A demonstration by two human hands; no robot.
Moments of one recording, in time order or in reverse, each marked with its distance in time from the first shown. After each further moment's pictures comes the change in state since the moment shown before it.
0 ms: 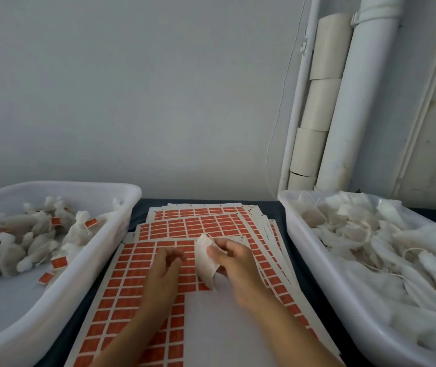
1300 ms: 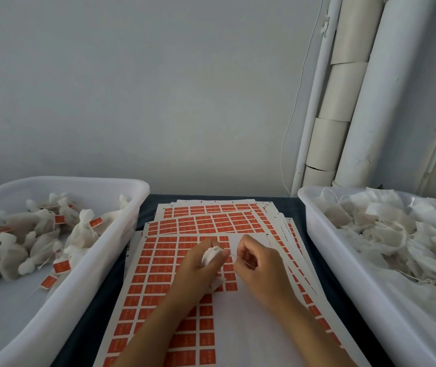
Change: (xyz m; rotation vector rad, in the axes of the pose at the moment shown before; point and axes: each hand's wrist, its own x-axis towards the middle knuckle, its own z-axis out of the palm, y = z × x) left_hand 0.023 0.008 0.020 -0.115 -0.242 0.199; right_hand 0.027 0.034 -0.022 -0.552 0.077 -0.542
